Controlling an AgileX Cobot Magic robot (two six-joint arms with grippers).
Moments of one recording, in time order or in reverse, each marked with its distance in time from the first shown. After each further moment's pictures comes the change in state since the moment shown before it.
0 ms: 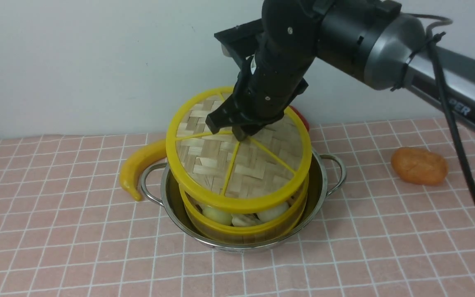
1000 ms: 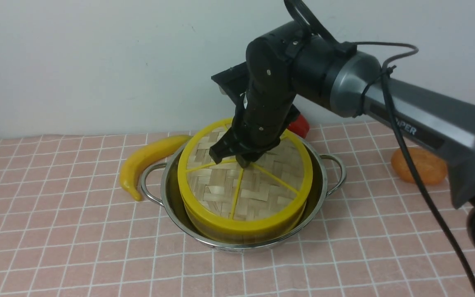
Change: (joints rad) right arm 0.000 0.119 -0.008 -0.020 -0.007 -0.027; left arm 0.000 0.000 0.000 0.000 0.000 0.000
